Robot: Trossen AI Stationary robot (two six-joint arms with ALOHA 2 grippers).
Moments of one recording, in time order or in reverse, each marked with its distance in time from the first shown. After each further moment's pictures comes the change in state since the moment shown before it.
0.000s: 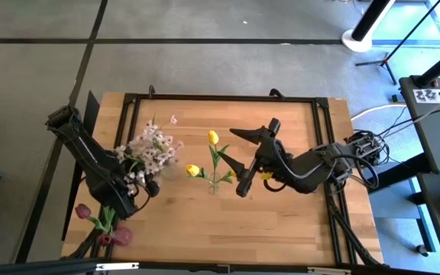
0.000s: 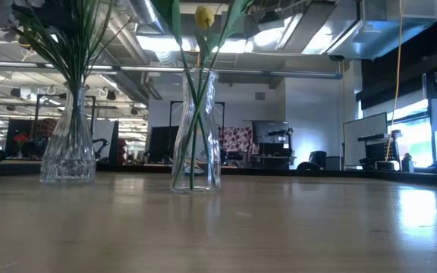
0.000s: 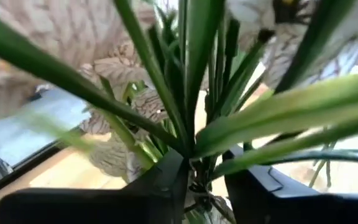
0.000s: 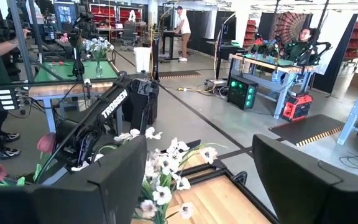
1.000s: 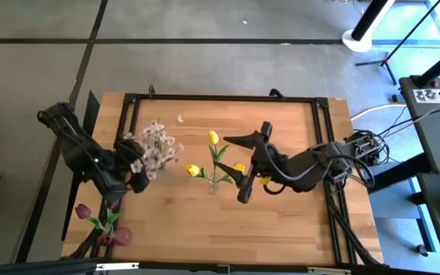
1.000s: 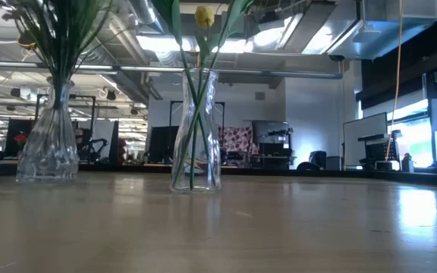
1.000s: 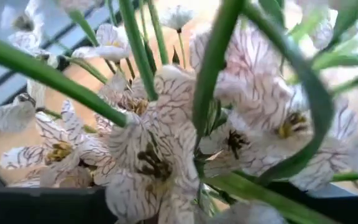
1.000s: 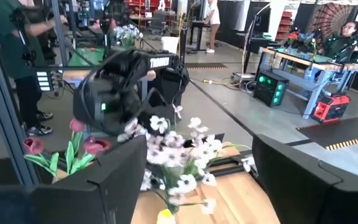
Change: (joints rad) left arm 0.117 -0.122 0.373 -0.092 0.426 0.353; right arm -0.013 0.001 -0.001 -0.045 -0.143 0.008
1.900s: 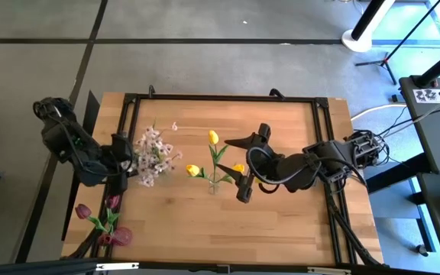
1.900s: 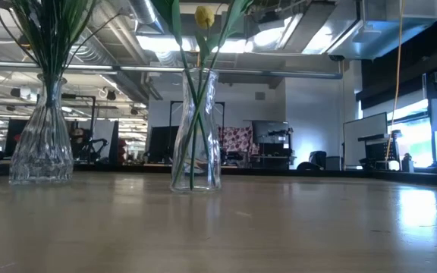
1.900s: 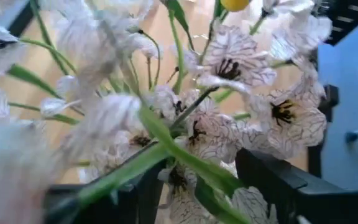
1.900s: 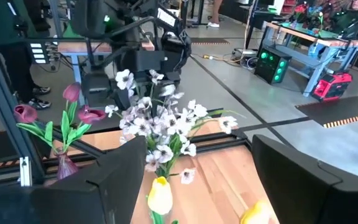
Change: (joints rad) left arm -0.005 -0.094 0.149 0.076 0.237 0.411; right arm -0.010 0.000 0.000 -0.159 -0.034 0.099
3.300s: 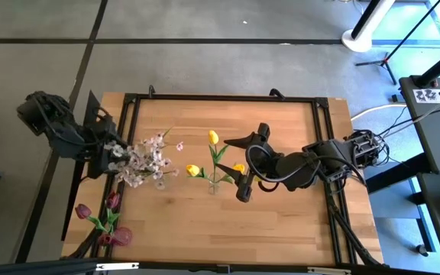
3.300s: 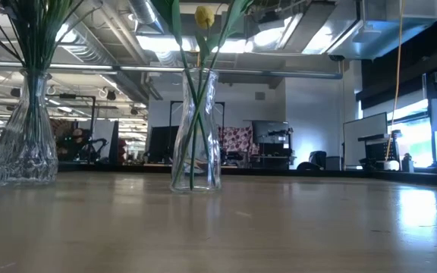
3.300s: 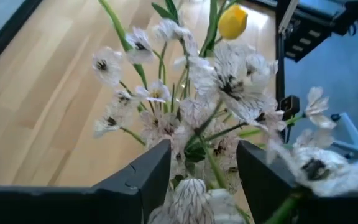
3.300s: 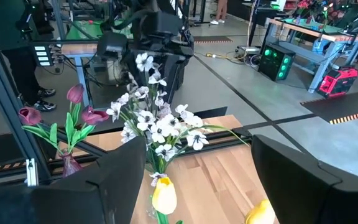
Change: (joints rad) left arm 0.055 -0.068 0.206 -0.140 0.109 0.026; right arm -0.010 0.000 0.000 -0.003 -0.019 0.024
